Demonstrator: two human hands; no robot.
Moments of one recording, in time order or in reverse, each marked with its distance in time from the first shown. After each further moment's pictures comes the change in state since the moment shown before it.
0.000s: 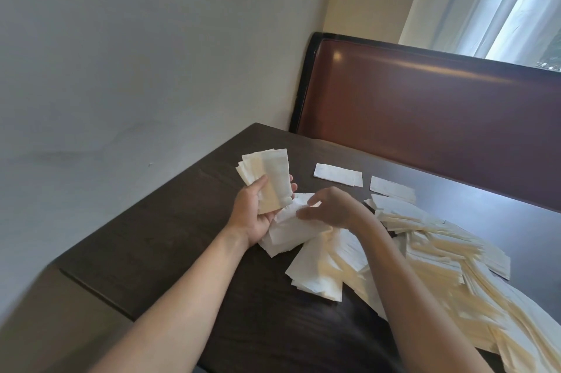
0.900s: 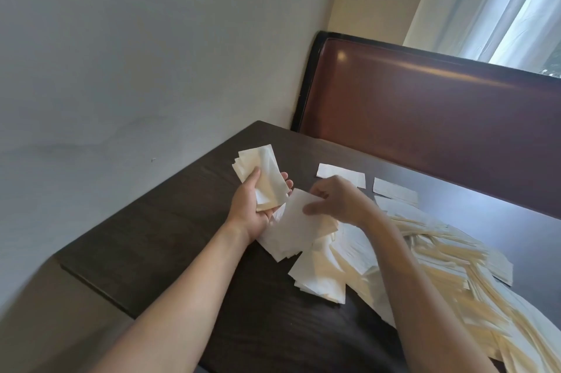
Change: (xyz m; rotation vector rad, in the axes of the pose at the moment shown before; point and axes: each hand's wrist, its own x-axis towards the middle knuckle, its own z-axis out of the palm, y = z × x) left_hand 0.004 0.006 0.000 -0.047 0.121 -0.020; right_hand -0.018 -0.017 -0.019 0.015 0.030 -0.250
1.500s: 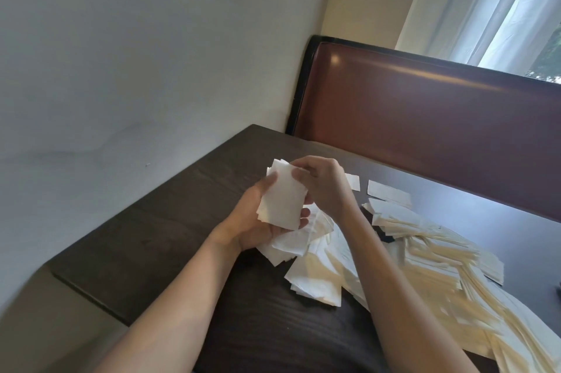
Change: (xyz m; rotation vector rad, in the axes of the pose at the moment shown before) left_hand -0.016 0.006 0.003 0.199 -0.360 -0.214; right_hand 0.009 -0.028 0.007 0.403 0.408 -0.126
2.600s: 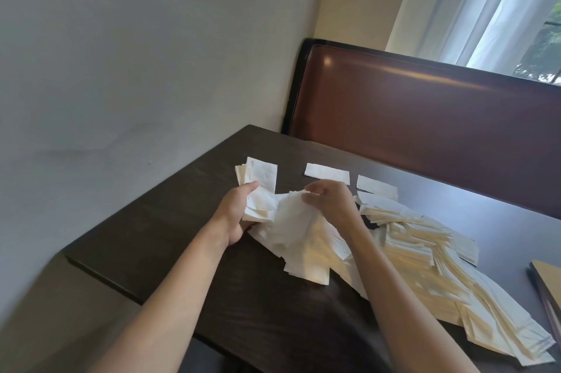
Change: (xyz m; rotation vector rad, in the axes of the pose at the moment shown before) left_hand -0.009 -0.005 -0.017 0.294 0.430 0.079; right_hand -0.031 0.050 -0.014 -0.042 0.040 0.273
